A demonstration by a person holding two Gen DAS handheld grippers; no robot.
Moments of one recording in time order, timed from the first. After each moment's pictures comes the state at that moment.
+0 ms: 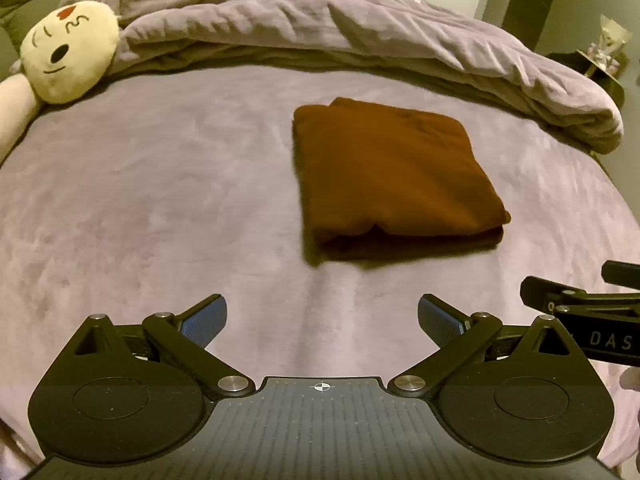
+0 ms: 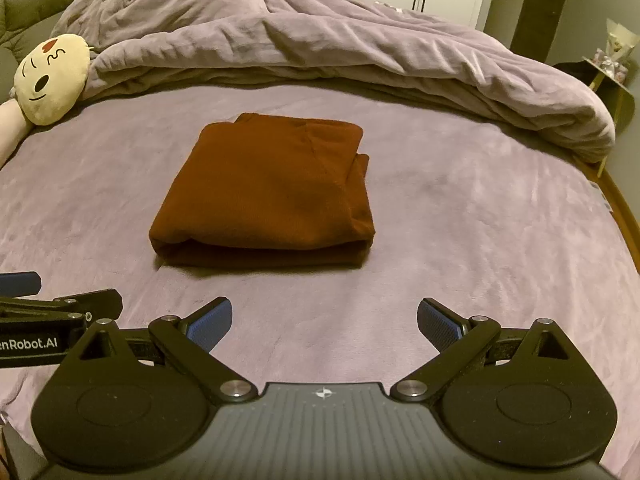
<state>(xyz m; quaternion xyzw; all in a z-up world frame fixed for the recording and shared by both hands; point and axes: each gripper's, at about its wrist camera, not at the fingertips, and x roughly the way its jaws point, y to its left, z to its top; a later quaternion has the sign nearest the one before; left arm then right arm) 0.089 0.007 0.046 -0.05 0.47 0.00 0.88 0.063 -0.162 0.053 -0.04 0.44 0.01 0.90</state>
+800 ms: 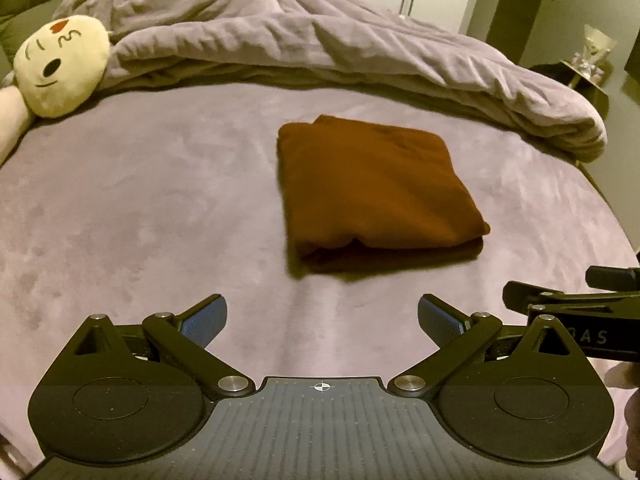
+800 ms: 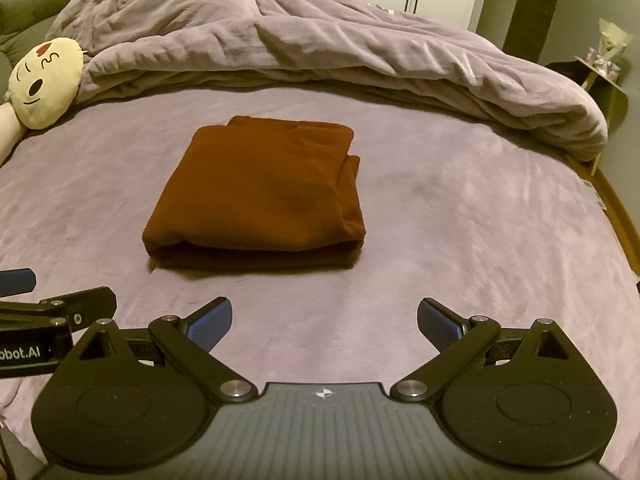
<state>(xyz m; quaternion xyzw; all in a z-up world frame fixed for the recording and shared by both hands) 0.081 0.003 0.055 -0.05 0.45 -0.02 0.89 0.062 -0.168 0.055 -0.04 0.43 0.00 0.90</state>
